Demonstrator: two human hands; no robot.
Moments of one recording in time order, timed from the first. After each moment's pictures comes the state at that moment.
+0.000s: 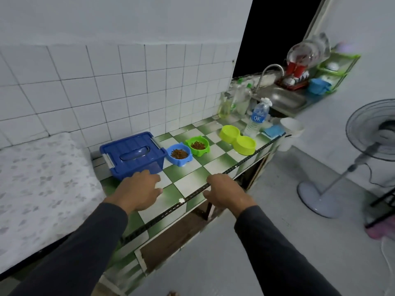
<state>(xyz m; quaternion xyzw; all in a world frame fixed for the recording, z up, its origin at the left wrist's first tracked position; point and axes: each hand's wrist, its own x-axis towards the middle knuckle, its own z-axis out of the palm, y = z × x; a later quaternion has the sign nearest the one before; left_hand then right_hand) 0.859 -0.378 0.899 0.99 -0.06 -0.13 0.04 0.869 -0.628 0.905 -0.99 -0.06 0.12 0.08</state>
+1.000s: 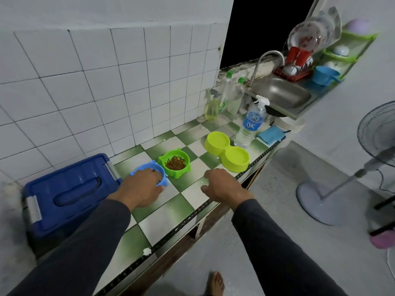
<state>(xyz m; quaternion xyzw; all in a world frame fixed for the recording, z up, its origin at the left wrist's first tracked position) 1.110 -0.489 0.853 0.98 -0.09 -0.15 0.07 1.119 -0.737 0.855 -0.98 -0.05 0.14 0.09</state>
